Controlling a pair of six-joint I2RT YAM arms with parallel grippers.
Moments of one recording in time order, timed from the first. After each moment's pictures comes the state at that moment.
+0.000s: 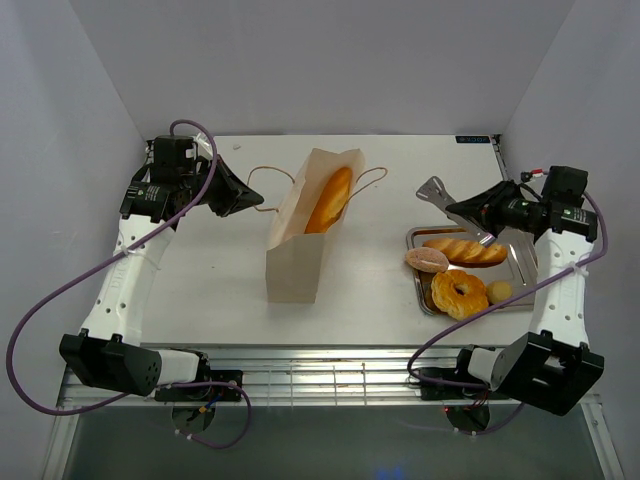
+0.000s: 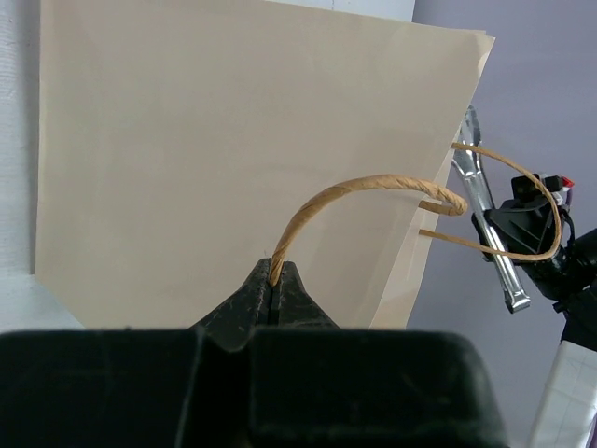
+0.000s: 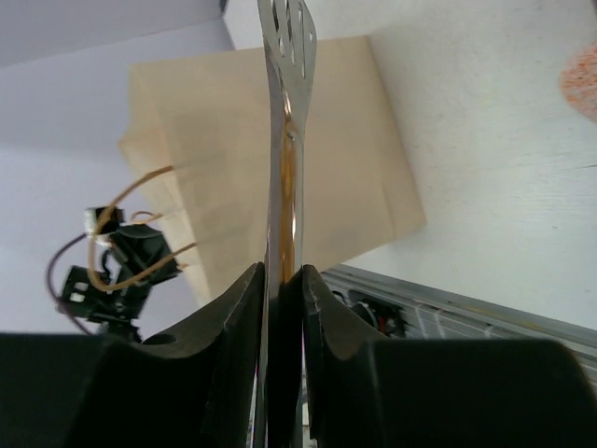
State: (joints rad) left arm -0.17 1.31 1.48 -0.85 0.49 -0.78; right arm -0.33 1.20 1.24 -0.88 -0.96 0.83
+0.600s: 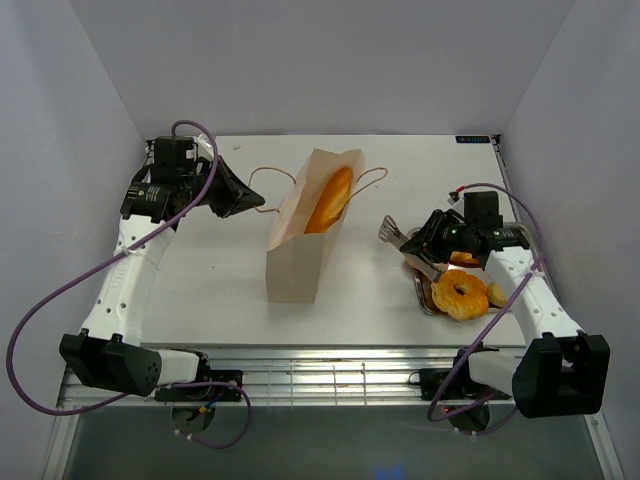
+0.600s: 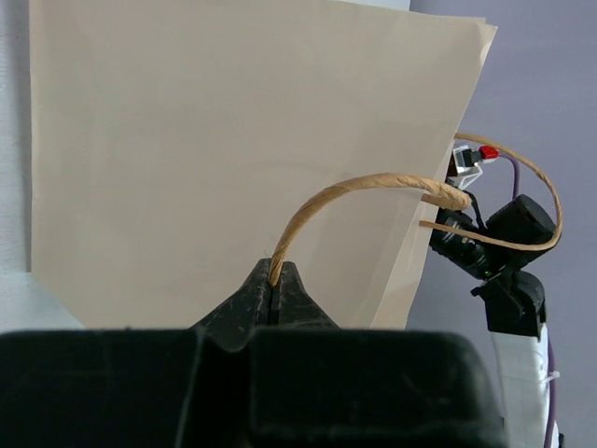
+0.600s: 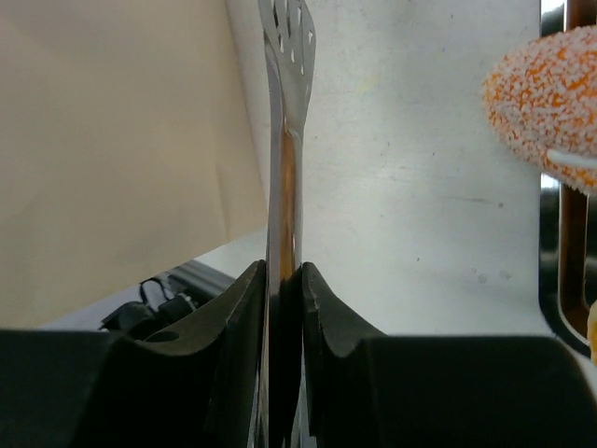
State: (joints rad) left arm -0.17 1.31 1.48 -0.85 0.51 -0.77; right arm 0.09 1.19 0.93 -0.66 -0.59 0.64
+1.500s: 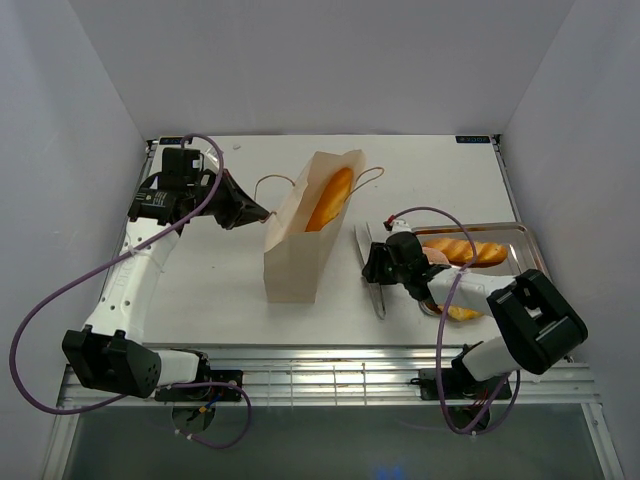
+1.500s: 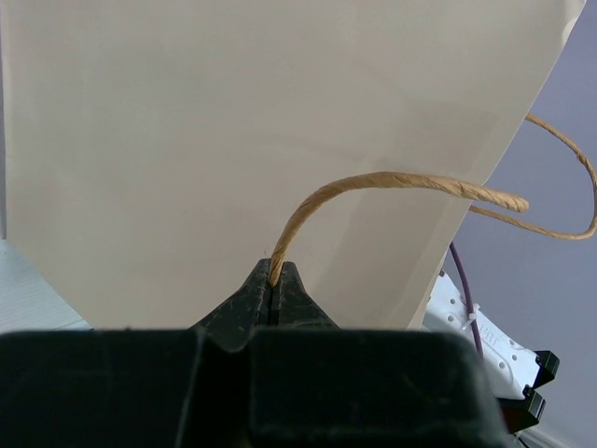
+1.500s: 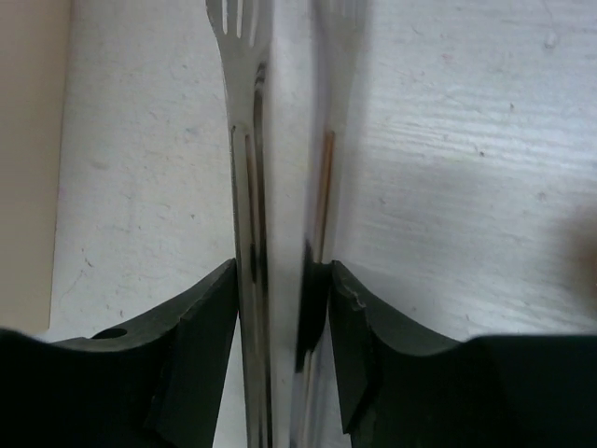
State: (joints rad) left arm -0.17 1.30 1.37 -0.85 0.58 -0.79; right arm 0.59 1.43 0.53 0.16 0.00 0.49
